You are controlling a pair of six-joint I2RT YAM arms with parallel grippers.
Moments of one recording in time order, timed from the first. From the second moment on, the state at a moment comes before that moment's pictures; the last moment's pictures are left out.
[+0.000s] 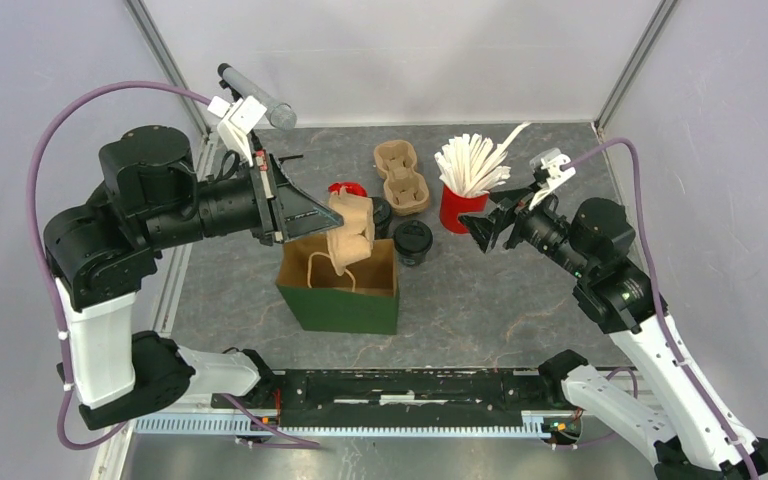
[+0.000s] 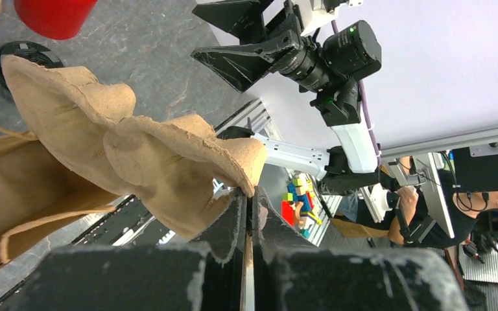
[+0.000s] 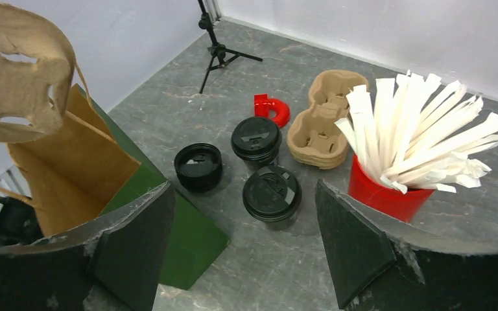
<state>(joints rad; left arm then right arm) -0.81 1.28 2.31 -1.32 0.28 -0.76 0.49 0.77 1.02 -0.31 -0.24 0.16</state>
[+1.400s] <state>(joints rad) -0.81 1.19 2.33 -1.56 0.00 -0.81 0.91 1.30 1.31 -0.46 -0.06 0.58</state>
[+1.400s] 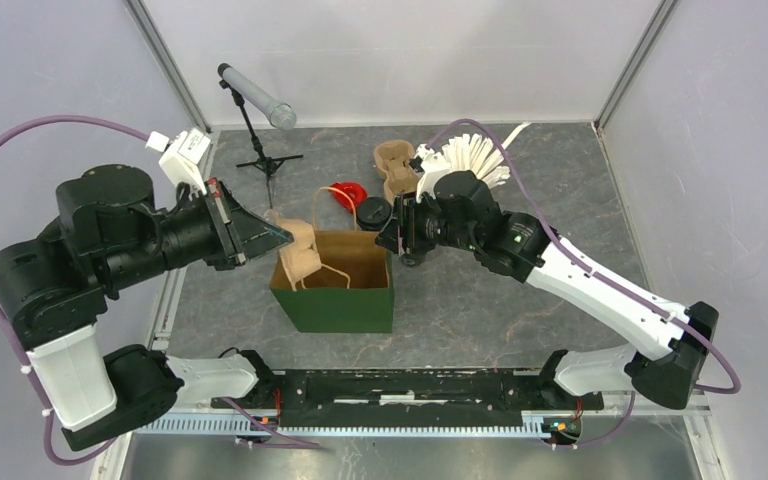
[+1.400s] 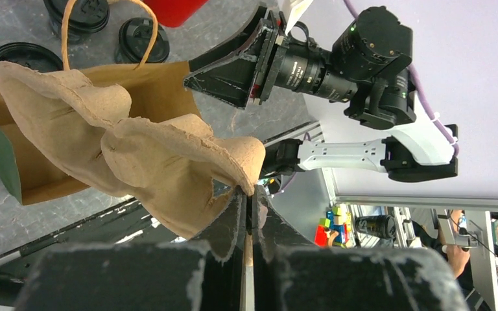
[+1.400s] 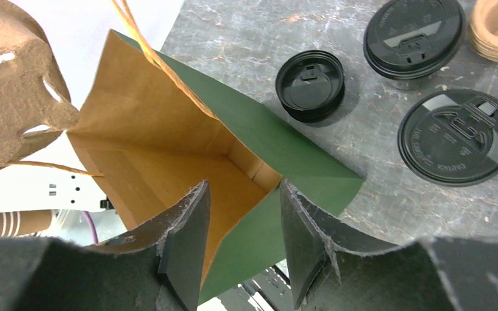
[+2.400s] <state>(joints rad) -0.81 1.31 2.23 -1.58 0.04 -0.81 0.91 1.20 1.30 -0.47 -0.07 0.42</state>
